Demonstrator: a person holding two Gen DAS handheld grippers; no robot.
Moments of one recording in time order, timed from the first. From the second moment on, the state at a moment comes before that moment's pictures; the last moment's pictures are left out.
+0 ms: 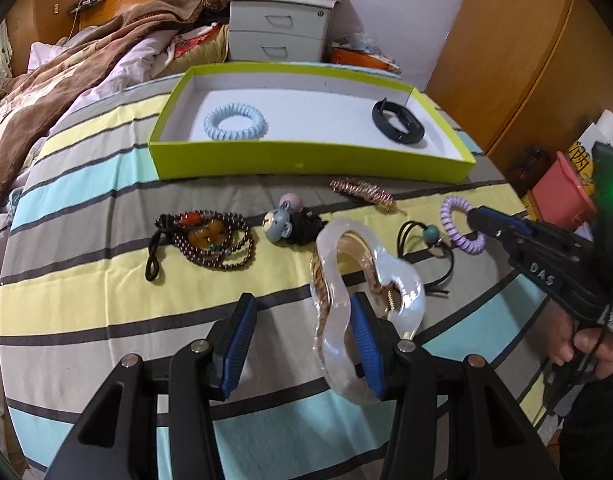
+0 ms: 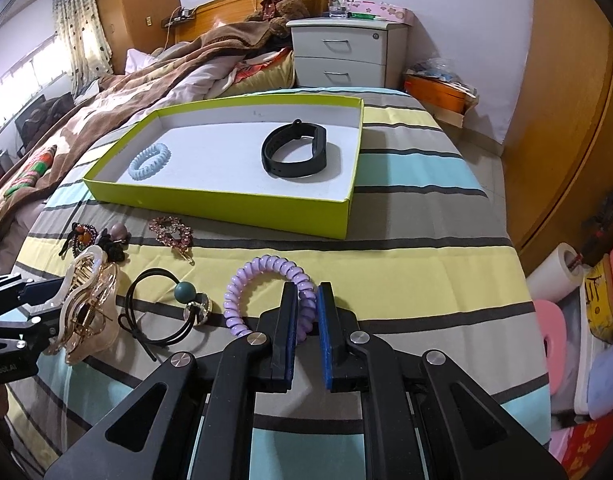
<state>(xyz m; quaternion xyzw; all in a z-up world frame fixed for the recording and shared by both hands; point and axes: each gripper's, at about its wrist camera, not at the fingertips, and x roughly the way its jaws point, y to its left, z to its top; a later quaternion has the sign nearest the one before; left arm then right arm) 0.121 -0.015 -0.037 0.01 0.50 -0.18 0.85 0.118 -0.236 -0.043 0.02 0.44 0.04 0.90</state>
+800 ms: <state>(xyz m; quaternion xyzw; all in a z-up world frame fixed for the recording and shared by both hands) 0.118 -0.028 -0.036 0.04 0.49 -0.19 0.85 0.119 -0.235 -0.044 0.02 0.44 0.04 0.90</state>
